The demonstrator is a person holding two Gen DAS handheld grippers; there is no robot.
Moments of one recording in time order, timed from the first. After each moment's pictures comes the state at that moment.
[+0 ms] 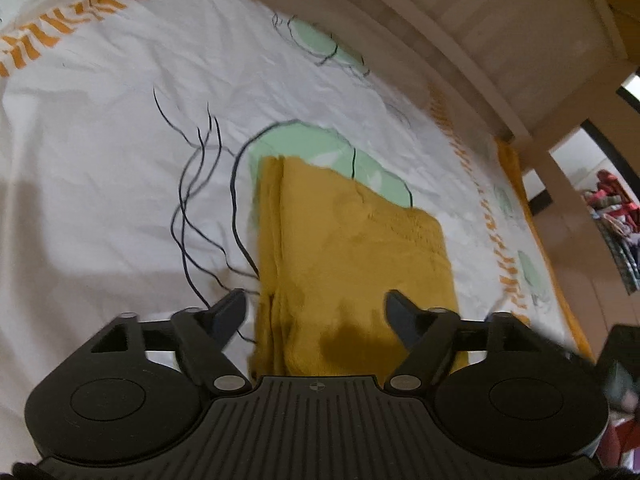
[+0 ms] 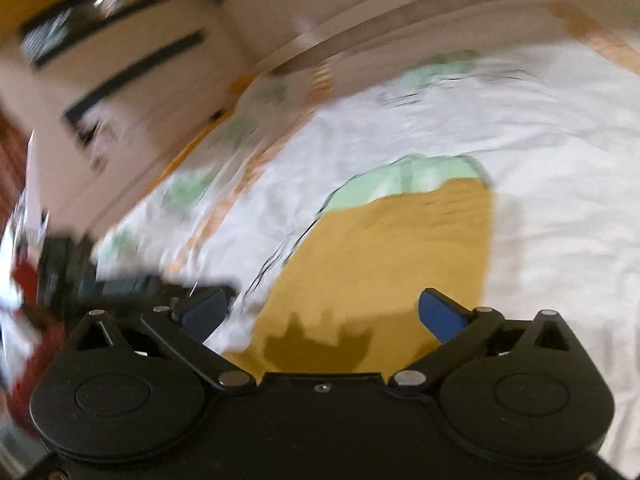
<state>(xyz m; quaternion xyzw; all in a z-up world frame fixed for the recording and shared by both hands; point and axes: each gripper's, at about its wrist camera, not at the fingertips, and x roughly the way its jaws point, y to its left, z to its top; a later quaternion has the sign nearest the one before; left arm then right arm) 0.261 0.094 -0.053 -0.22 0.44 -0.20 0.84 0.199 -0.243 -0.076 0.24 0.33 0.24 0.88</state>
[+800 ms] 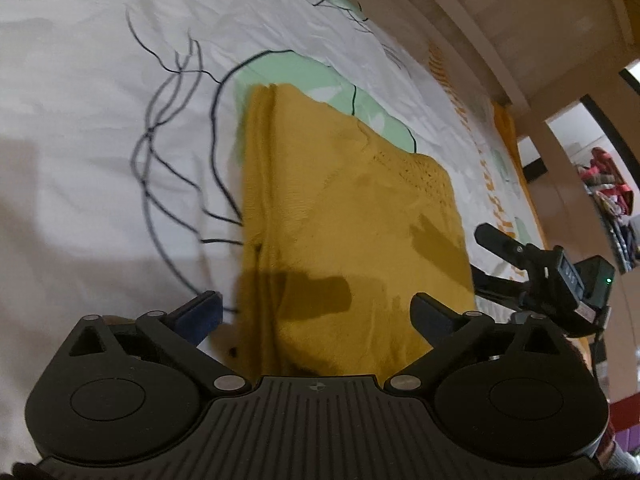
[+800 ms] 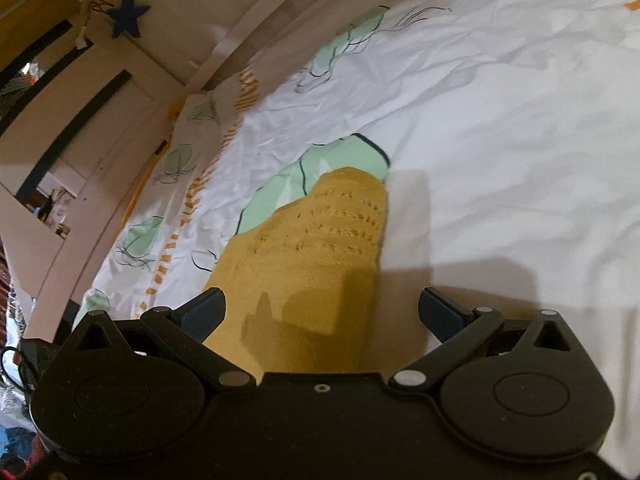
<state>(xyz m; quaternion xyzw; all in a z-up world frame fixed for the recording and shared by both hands) 0.276 0.077 -0.097 -0.23 0.49 -0.24 0.80 0.256 -0.294 -0.142 0.33 0.38 0.21 0.84</state>
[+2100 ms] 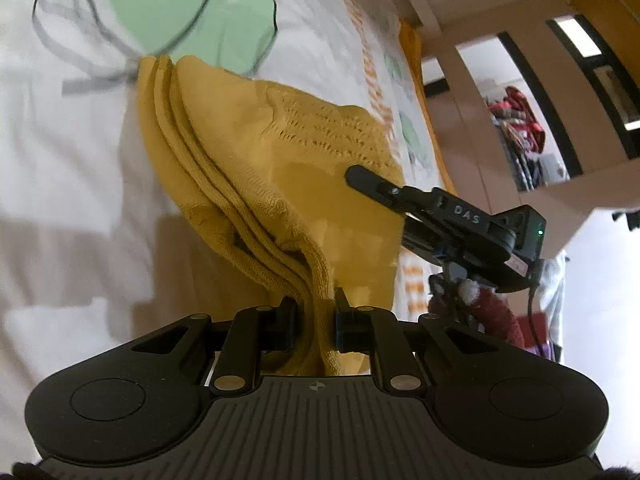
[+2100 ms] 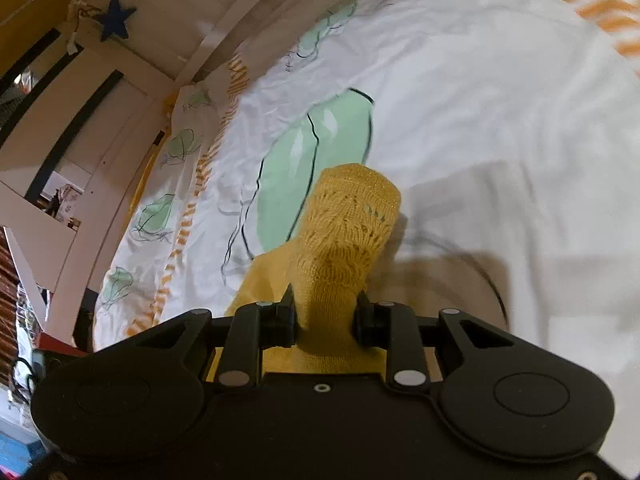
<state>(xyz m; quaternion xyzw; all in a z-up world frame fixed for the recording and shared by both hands) 0.161 0.028 -0.071 -0.28 0.55 -0.38 0.68 0.124 -0.305 -0.094 0.37 0.42 0.17 0.81</state>
